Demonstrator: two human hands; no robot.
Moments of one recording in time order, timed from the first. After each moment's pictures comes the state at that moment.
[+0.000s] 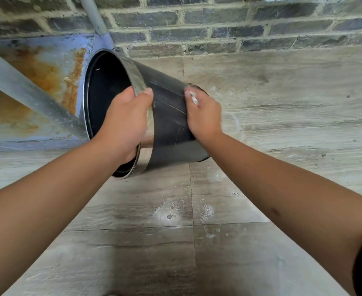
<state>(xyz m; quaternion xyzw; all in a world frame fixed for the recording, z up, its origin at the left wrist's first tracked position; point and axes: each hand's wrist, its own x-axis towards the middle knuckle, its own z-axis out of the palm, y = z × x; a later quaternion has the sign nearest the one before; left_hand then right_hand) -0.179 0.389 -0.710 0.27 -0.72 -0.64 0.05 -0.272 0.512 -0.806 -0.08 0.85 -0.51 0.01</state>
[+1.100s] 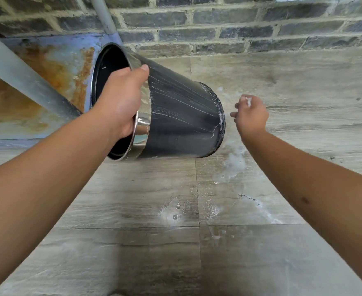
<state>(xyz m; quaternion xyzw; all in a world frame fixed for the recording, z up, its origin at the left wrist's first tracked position) -0.204 0.357 -0.694 0.29 -0.68 -0.67 0.04 -0.314 0.580 -0.839 0.14 0.83 -0.54 0.03</state>
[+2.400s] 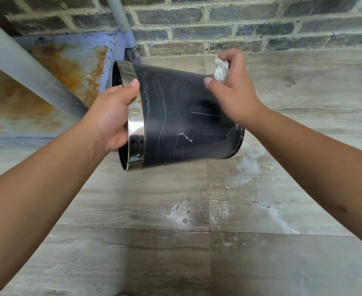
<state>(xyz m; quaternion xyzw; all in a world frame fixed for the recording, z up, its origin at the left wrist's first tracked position) -0.182 0.310 -0.723 0.31 -0.60 -0.74 0.01 -0.310 0.516 -0.759 -0.25 0.82 -0.51 0.05</state>
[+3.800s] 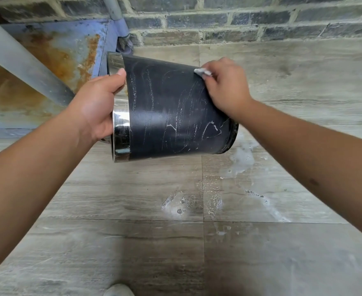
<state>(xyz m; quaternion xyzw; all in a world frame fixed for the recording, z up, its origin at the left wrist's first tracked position) -0.180 0.302 -0.728 0.29 -0.60 -0.74 0.02 -0.325 0.515 -0.788 -0.27 0.91 -0.32 -0.02</state>
